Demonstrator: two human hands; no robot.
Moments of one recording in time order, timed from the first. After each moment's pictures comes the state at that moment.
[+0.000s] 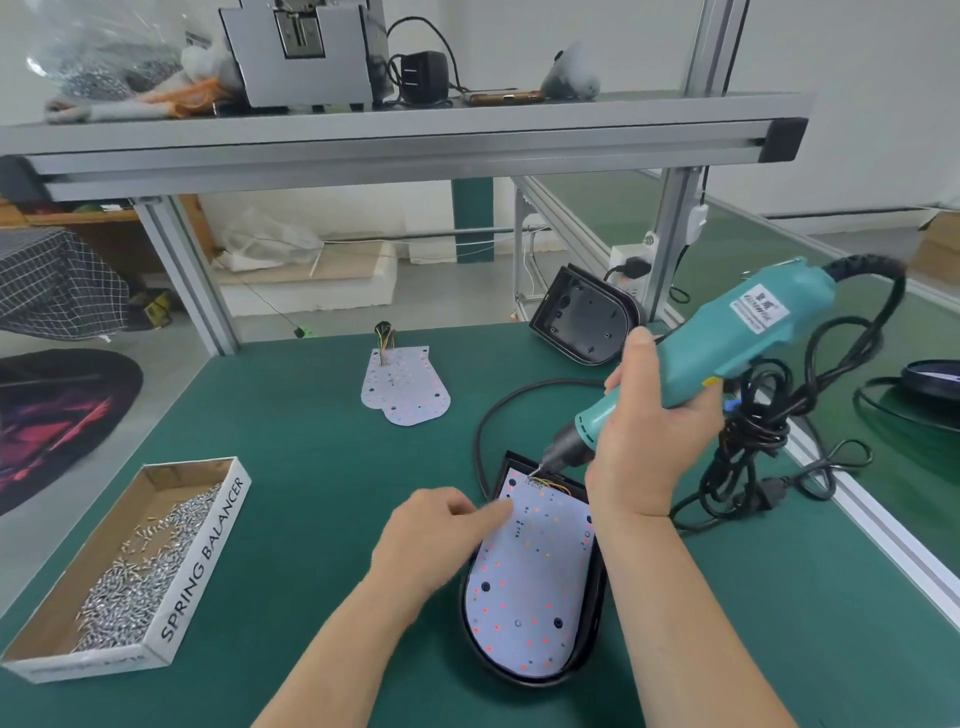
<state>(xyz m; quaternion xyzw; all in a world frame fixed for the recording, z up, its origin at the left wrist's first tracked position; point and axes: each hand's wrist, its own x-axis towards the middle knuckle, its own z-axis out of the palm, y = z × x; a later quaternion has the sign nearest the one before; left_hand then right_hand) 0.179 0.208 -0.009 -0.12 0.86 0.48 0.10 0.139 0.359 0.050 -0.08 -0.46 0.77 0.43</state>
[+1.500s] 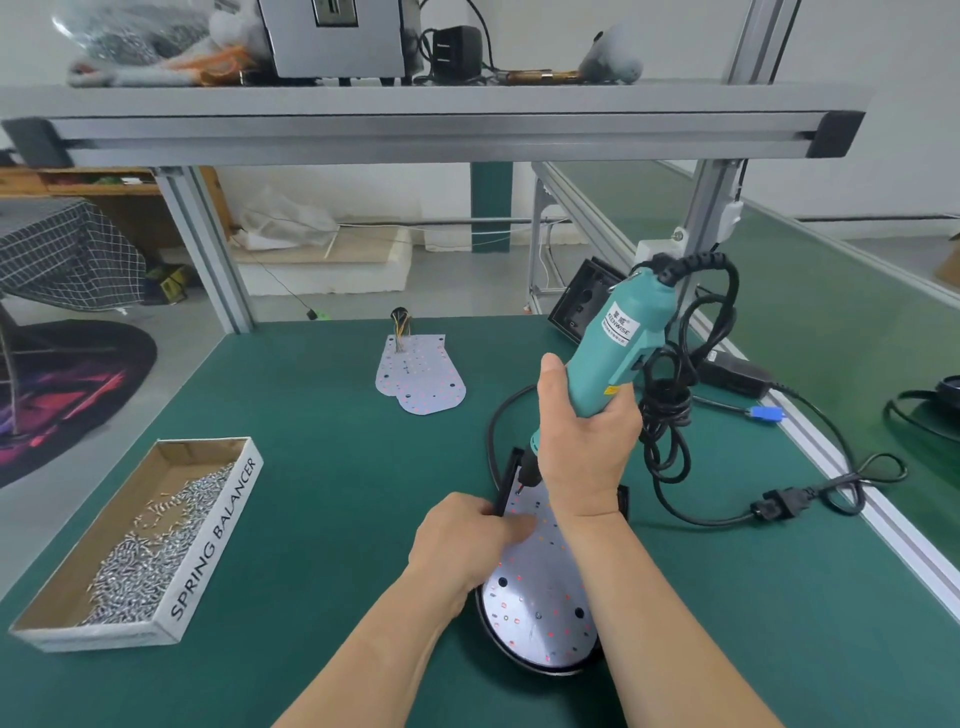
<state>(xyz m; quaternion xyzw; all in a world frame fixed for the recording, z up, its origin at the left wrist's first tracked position) 0.158 0.220 -0.057 -0.14 0.81 0.56 0.12 0.112 0.321 0.003 -0.04 -0.62 0.69 0.37</state>
